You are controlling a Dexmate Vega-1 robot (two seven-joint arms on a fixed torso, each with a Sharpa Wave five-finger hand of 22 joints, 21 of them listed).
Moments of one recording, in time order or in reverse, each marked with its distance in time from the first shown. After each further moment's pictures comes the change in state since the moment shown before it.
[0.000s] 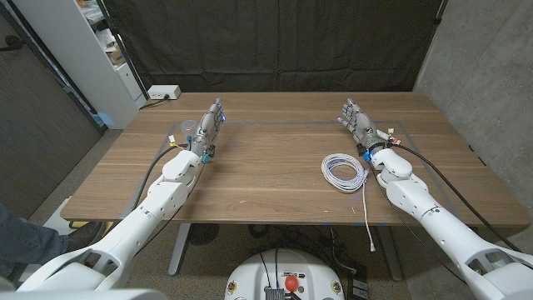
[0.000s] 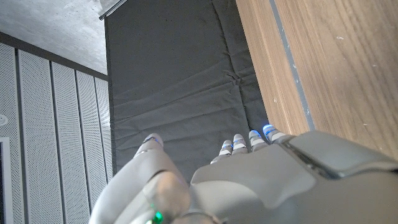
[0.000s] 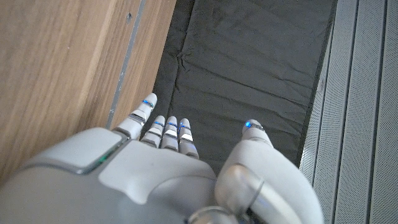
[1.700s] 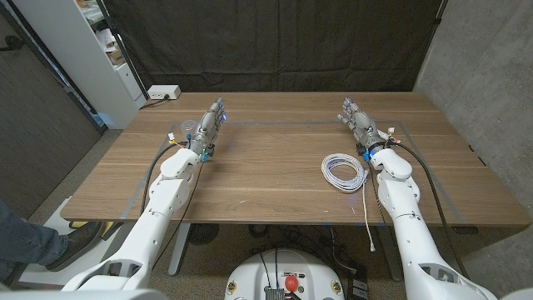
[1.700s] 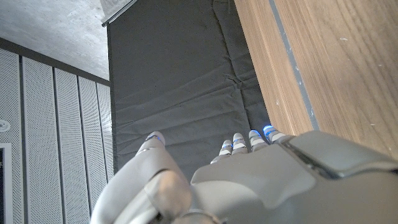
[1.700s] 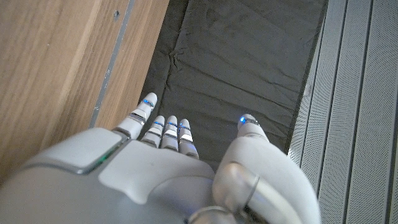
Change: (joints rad) left arm 0.045 -0.202 -0.268 -0.036 0.259 0.125 -0.176; left_hand 0.018 0.019 0.012 -0.012 0.000 0.000 0.000 0.000 0.000 0.000 0.000 0.000 -0.003 0.000 0.000 0.000 -0.003 -0.005 0.006 -0.013 0.000; right arm -0.054 0.425 0.456 -0.081 -0.502 -0.100 0.293; right_hand 0.057 0.016 0.033 -0.039 -0.005 0.000 -0.011 0.000 0.000 -0.004 -0.004 0.000 0.004 0.004 -0.004 0.000 -0.012 0.012 0.002 -0.019 0.000
